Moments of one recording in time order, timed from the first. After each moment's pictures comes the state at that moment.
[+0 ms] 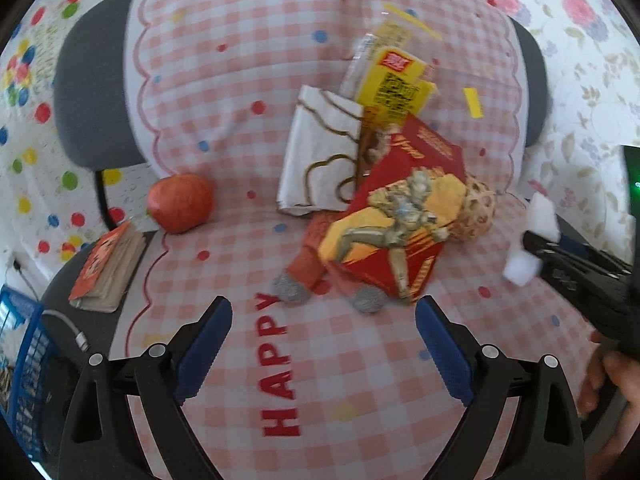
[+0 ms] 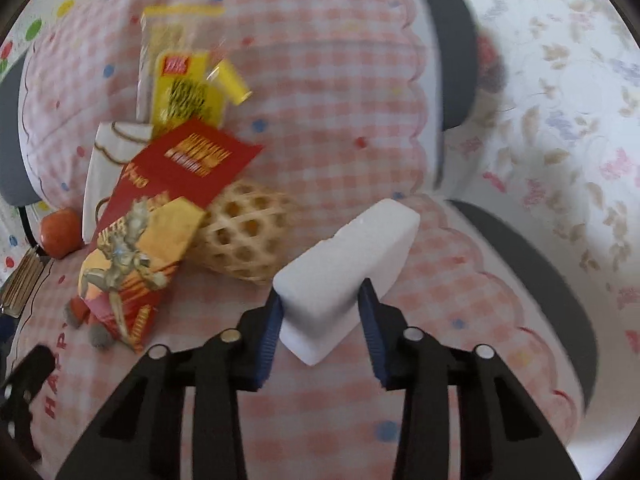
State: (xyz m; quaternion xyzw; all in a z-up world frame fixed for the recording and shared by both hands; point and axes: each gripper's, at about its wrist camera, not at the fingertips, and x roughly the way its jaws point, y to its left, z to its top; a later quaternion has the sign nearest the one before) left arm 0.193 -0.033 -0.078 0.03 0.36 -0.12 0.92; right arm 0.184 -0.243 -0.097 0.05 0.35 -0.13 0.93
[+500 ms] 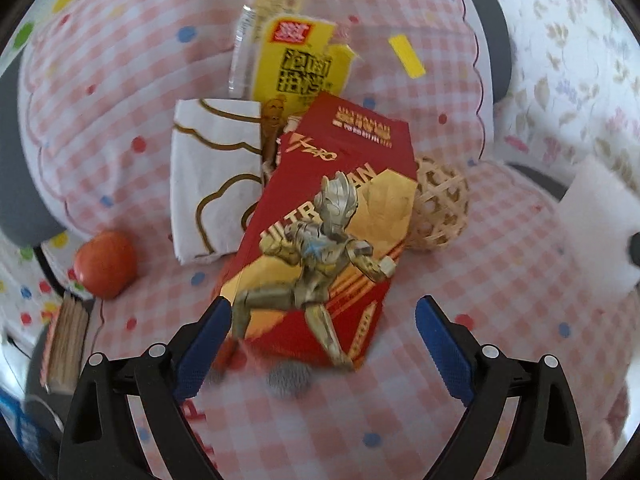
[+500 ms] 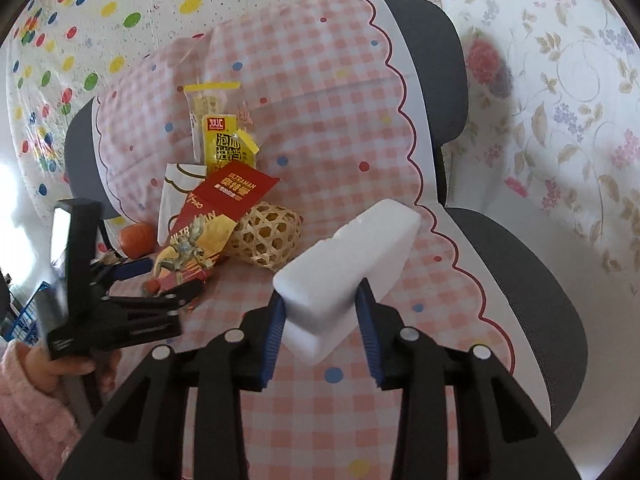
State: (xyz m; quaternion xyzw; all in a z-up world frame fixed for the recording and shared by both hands) left arm 0.248 -0.101 -0.096 0.13 0.38 -0.17 0.90; right arm 0.116 -0.295 -0.065 0.10 0.32 0.00 0.94
